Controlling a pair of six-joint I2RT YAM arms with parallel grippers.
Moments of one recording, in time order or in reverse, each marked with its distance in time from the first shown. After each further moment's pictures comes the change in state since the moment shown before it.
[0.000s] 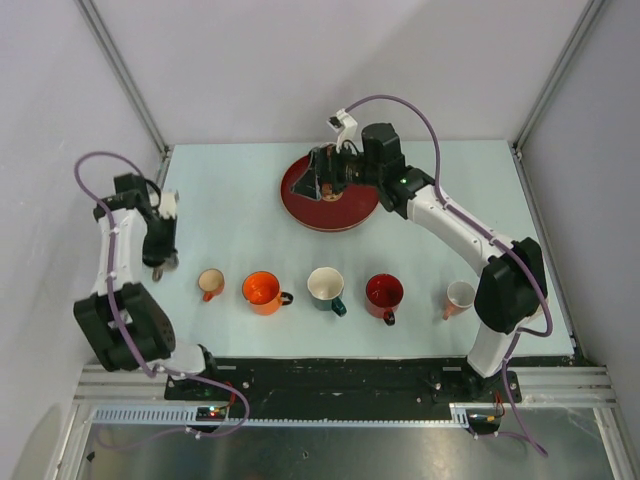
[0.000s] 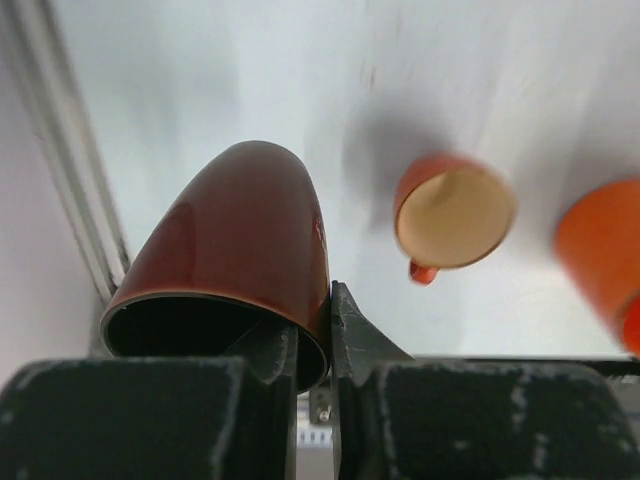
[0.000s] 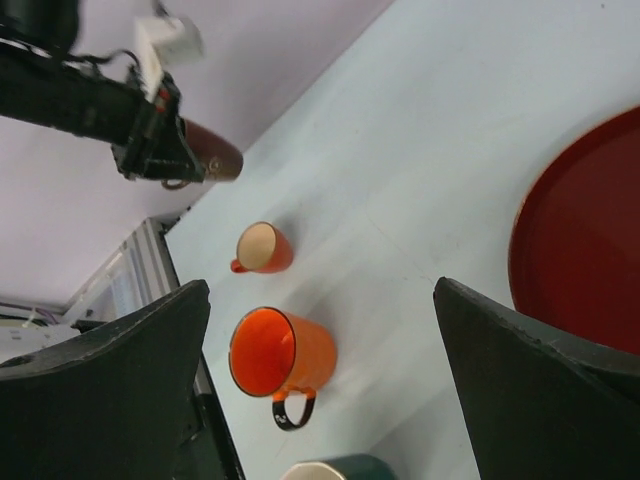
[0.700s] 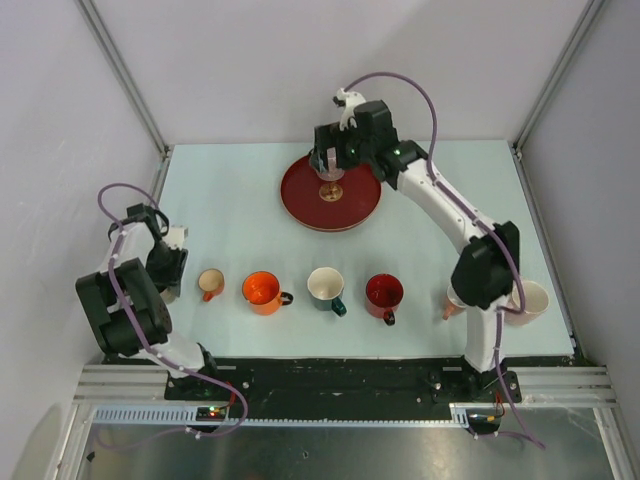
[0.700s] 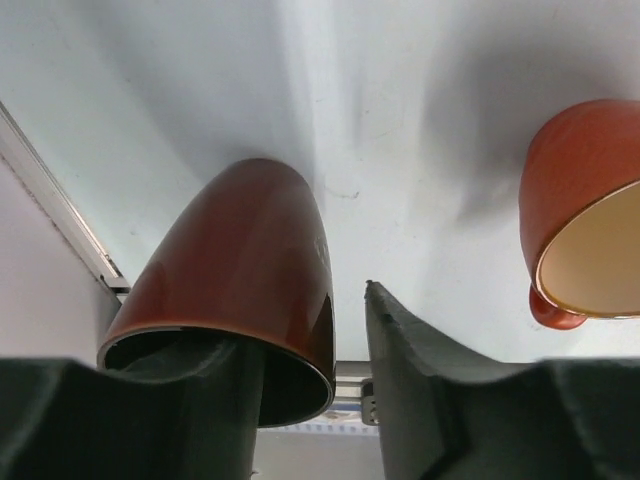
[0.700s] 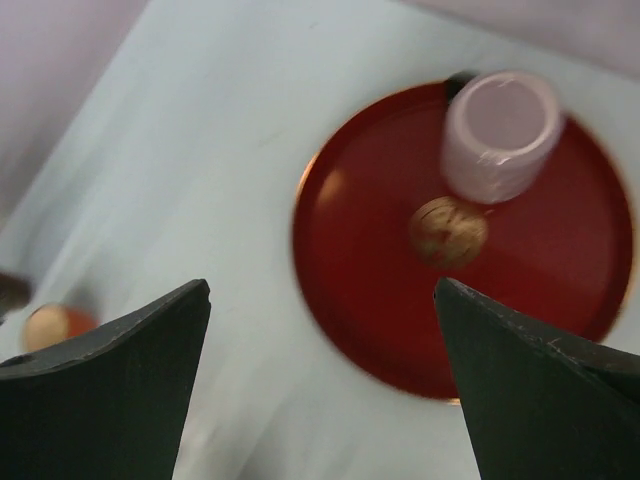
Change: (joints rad) left arm 0.087 0.138 -0.296 0.136 -0.126 0.187; right arm -0.043 0.151 0.267 -0.299 0.342 -0.159
